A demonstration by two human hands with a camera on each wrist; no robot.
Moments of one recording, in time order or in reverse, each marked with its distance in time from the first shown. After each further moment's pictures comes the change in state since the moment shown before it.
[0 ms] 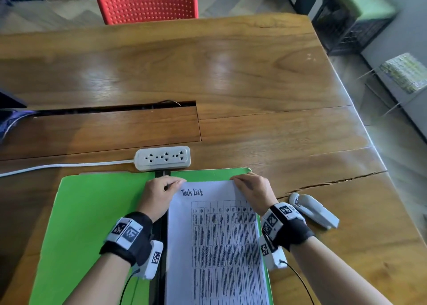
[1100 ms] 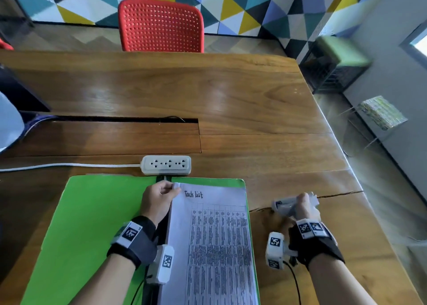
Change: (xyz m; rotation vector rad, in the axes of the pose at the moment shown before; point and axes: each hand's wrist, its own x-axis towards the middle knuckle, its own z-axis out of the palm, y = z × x) left_hand -0.022 0.004 0.005 -0.369 0.187 -0.159; right_hand -0.046 0.000 -0.102 0.524 0.582 1.018
